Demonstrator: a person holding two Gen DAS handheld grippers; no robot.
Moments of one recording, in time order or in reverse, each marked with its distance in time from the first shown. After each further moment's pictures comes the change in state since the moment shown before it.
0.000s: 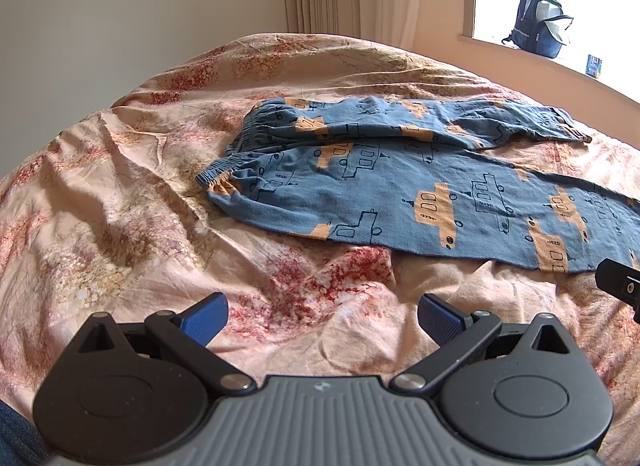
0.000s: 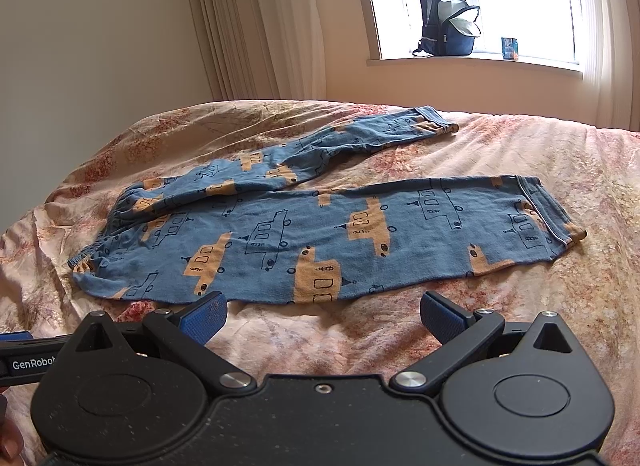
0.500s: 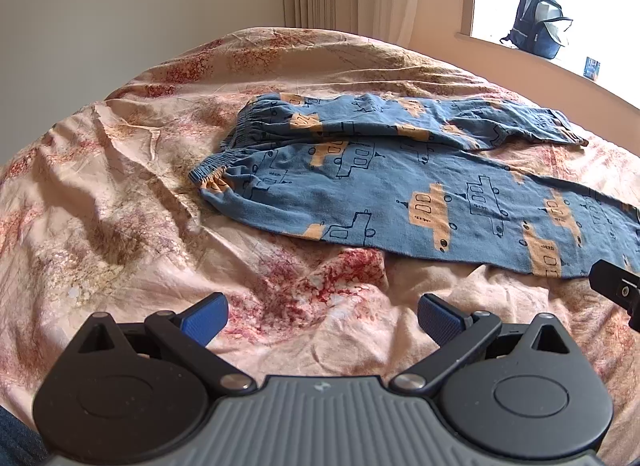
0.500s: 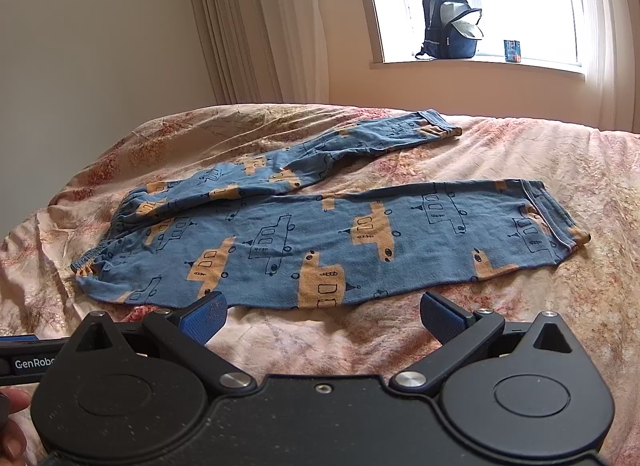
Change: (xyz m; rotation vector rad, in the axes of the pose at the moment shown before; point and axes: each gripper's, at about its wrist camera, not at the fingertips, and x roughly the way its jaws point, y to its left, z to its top) left arm 0.003 0.002 0.007 -0.027 0.021 -0.033; right arm 0.002 0.003 0.003 0.002 -0.013 0.011
